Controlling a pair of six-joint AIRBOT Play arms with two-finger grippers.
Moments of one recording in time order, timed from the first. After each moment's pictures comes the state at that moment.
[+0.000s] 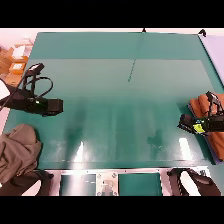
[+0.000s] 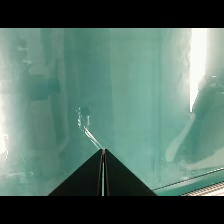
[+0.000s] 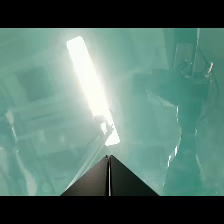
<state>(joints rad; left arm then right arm) -0.17 -0.89 1.01 1.25 -1.34 -1.68 -0.33 -0.73 0.64 -1.30 1.29 1.65</state>
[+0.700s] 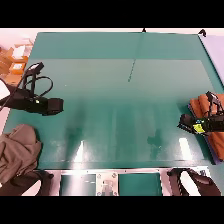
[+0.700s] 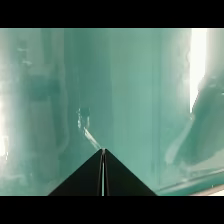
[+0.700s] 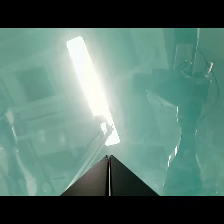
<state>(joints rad) -0.17 -0.89 1.01 1.25 -1.32 -1.68 -0.33 -0.73 0.64 -1.30 1.29 1.65</state>
